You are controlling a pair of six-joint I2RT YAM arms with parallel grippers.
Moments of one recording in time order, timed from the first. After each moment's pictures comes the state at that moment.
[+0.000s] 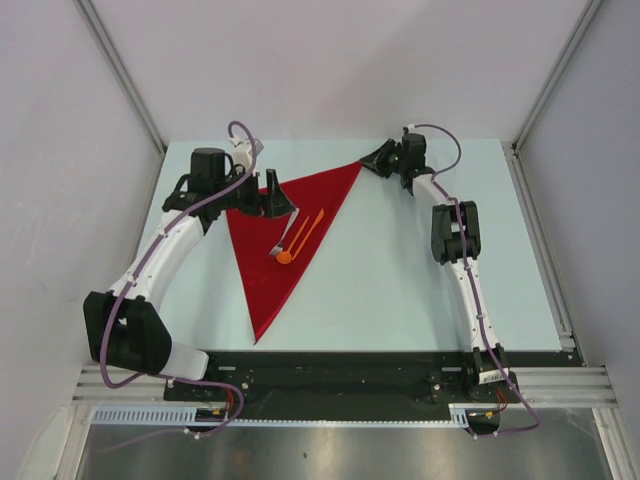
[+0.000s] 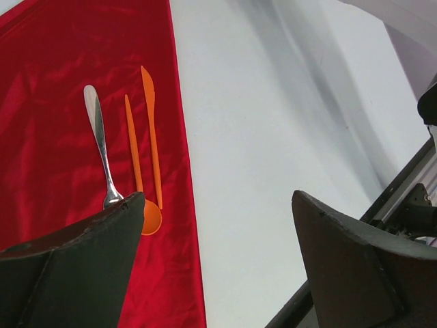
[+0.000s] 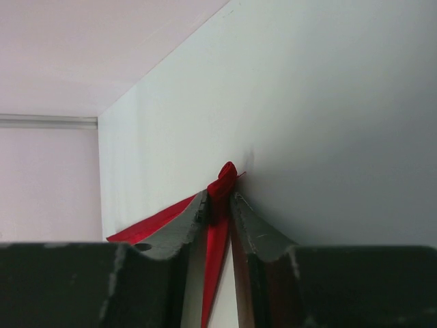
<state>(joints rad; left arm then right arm) -0.19 1.42 1.24 -0.45 0.57 -0.16 0.18 2.85 2.41 0.06 -0.47 0.95</state>
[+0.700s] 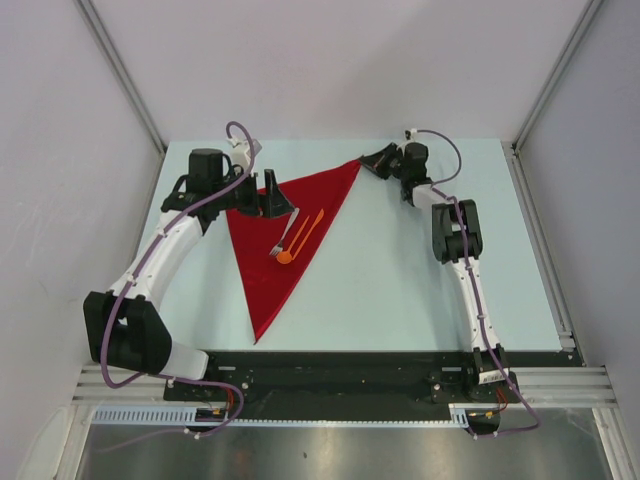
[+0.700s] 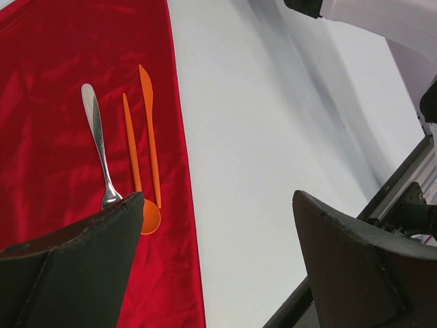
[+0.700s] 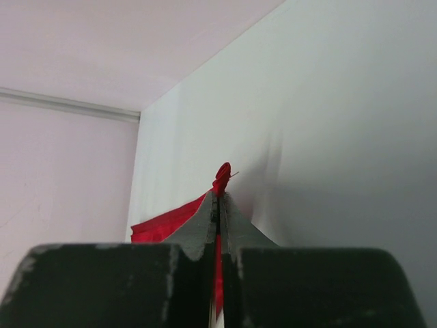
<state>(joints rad) -0.18 1.42 1.23 -0.45 0.61 -0.16 0.18 2.83 2.24 0.42 -0.52 1.03</state>
